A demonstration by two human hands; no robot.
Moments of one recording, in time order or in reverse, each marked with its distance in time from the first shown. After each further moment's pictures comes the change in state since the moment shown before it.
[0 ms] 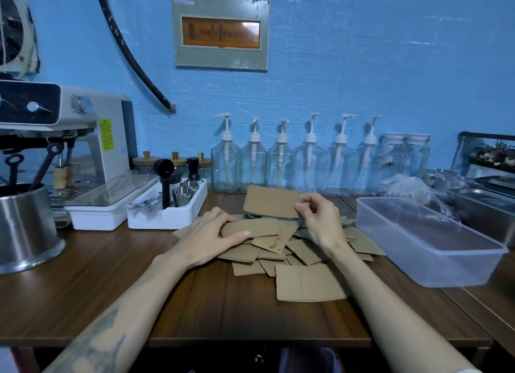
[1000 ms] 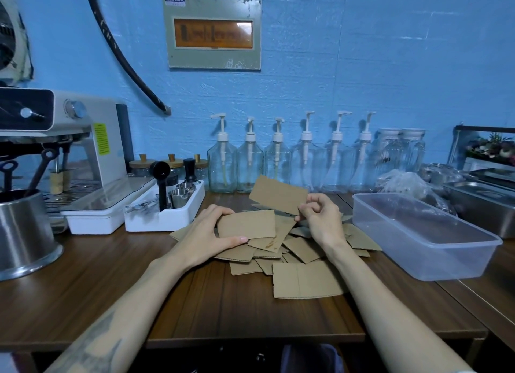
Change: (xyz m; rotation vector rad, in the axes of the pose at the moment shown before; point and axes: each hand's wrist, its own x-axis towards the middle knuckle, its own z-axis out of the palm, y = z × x) left_hand -0.006 0.007 -0.003 -0.230 0.092 0.032; right_hand -0.007 0.002 -0.002 0.255 0.069 0.162
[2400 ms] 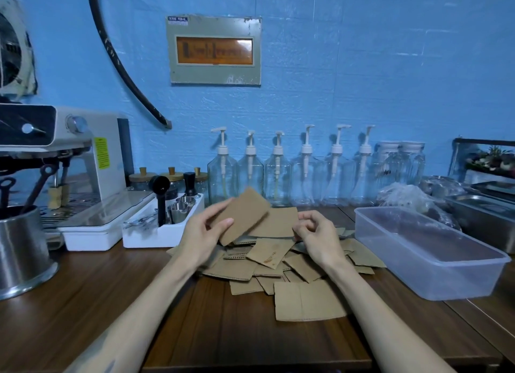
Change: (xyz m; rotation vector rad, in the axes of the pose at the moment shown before) left_hand 0.014 0.025 -0.012 -0.440 0.240 0.019; right_hand -0.006 -0.005 0.004 -0.062 -0.109 -0.036
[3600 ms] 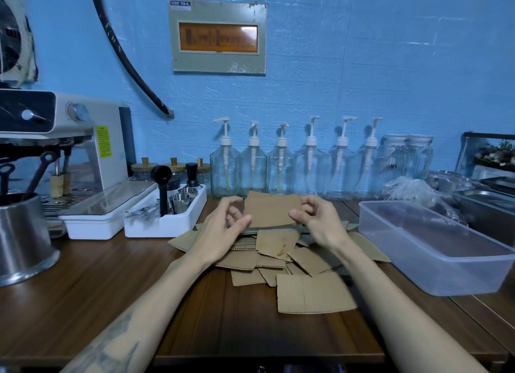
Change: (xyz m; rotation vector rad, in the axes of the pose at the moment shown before) left_hand 0.006 -0.031 0.025 0.240 -0.067 0.004; right_hand 0.019 -0.010 -0.007 -0.053 -0.160 -0.058
